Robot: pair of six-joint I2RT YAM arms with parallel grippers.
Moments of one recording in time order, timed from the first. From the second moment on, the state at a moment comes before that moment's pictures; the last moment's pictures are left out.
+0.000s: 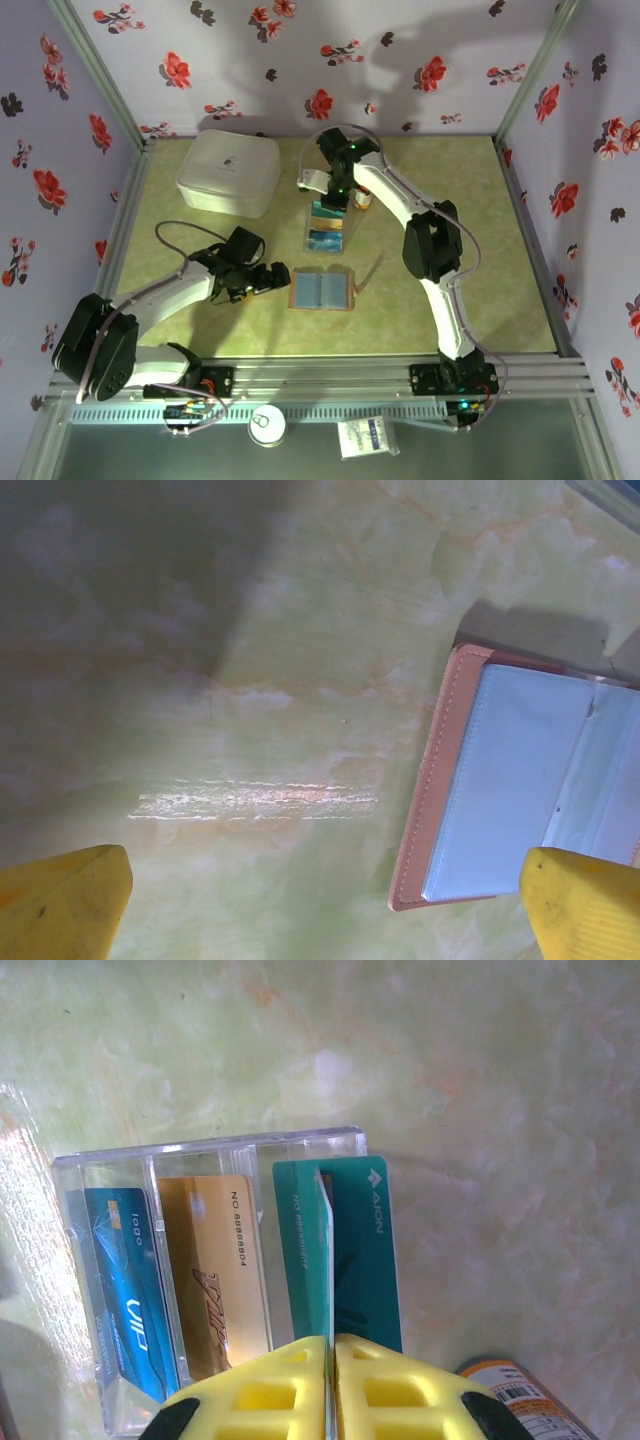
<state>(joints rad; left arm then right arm) -0.60 1.30 0.69 -0.55 0.15 -0.80 0.57 2.28 2.16 -1.15 -0.16 -0.81</state>
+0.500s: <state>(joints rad) -0.59 1.26 0.70 -0.58 0.11 -0.77 0.55 2.17 2.02 -1.02 -0.11 -0.69</state>
